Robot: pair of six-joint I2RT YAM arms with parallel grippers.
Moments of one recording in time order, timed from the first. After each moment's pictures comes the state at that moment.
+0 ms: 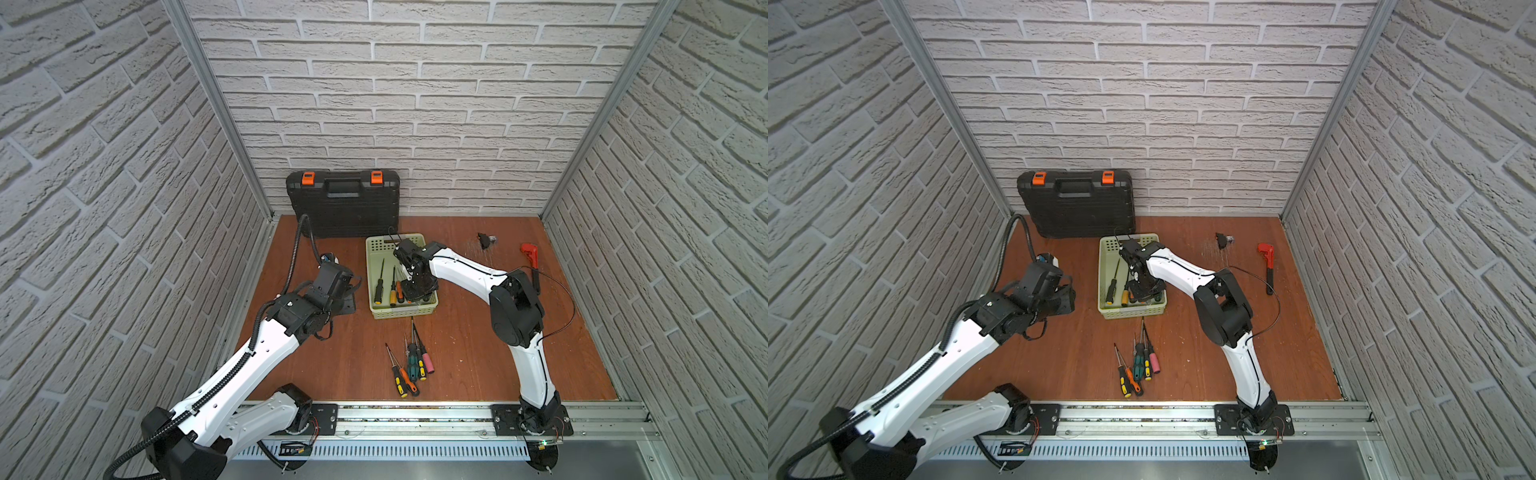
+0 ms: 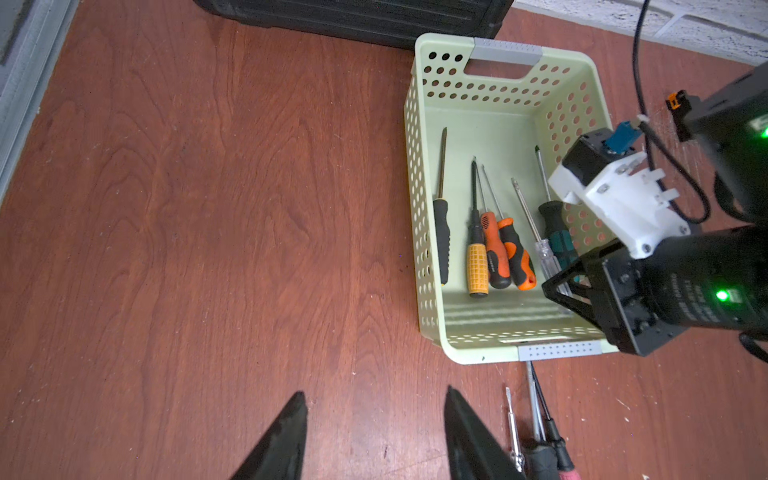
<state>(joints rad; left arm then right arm) -0.59 1.01 0.99 -0.88 -0.28 -0.60 0.63 2.16 1.79 -1.11 0.03 0.31</state>
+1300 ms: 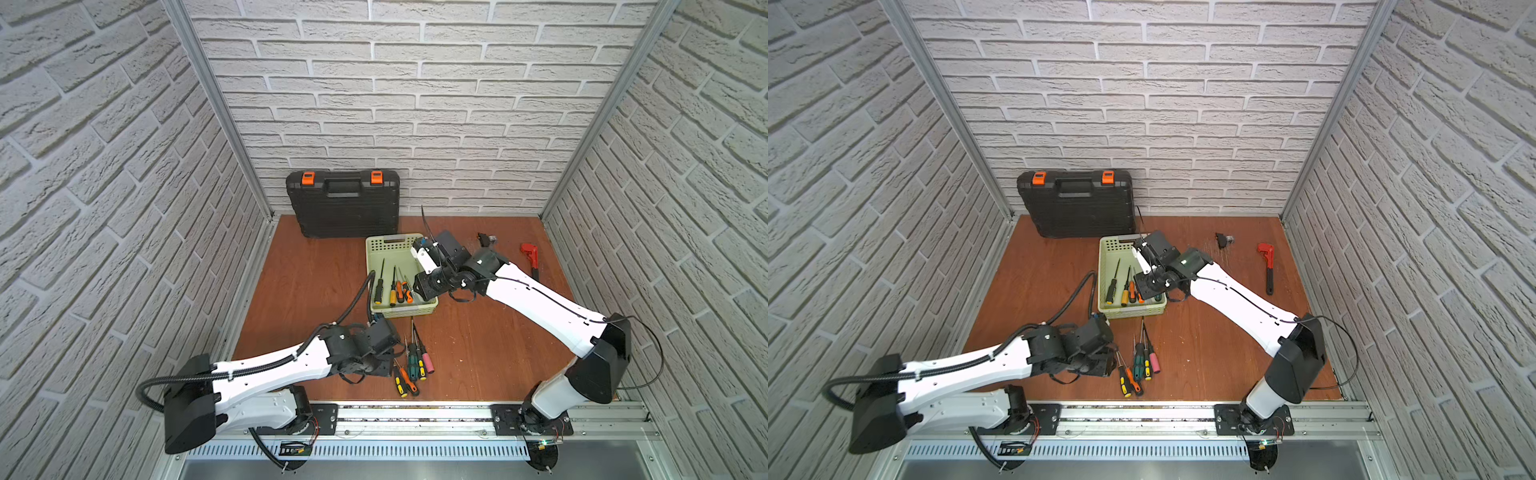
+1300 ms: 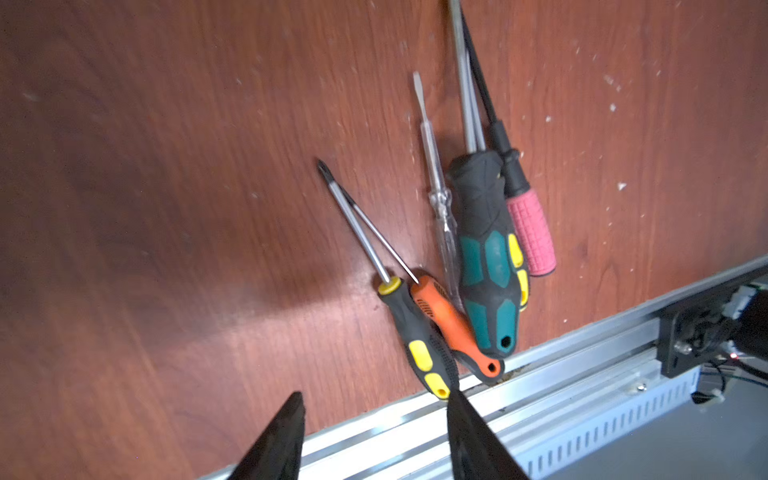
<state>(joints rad) -1.15 1.17 0.75 -0.77 -0.02 -0.98 0.71 1.57 1.47 -0.92 -0.03 0.32</state>
